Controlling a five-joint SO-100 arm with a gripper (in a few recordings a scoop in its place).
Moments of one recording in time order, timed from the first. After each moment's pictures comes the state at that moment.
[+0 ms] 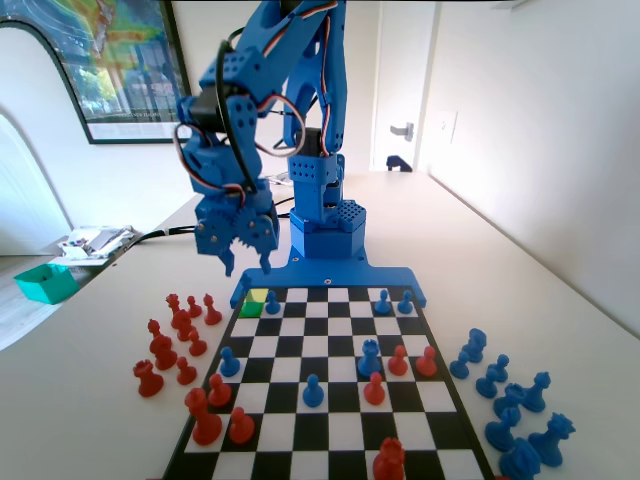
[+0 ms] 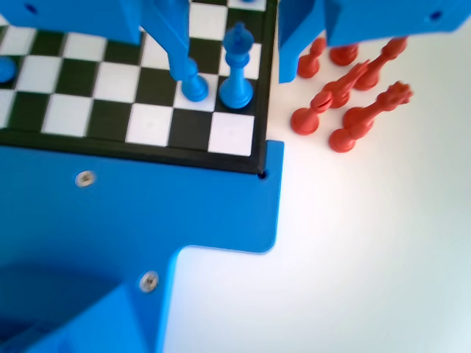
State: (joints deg) arm 34.5 100.7 134.6 55.6 -131.4
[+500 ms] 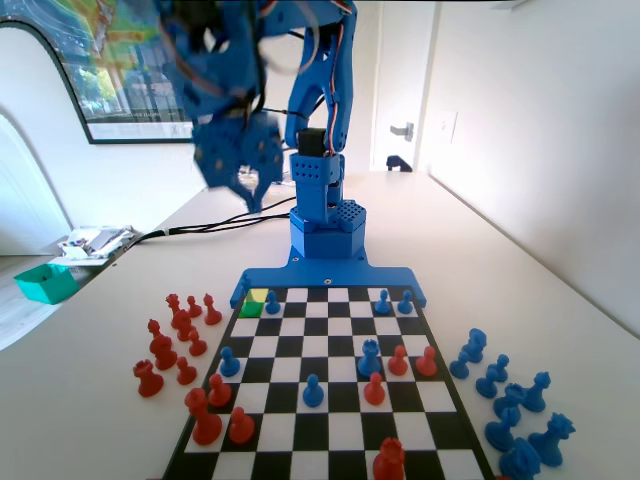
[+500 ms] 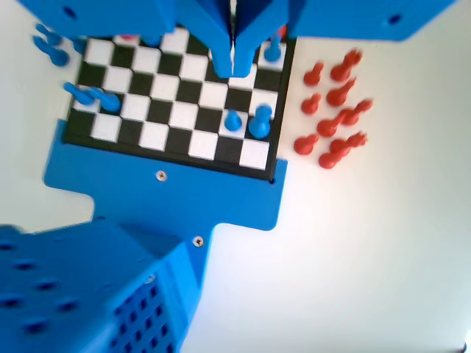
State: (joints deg) arm 28.0 113.6 117.8 87.9 -128.2
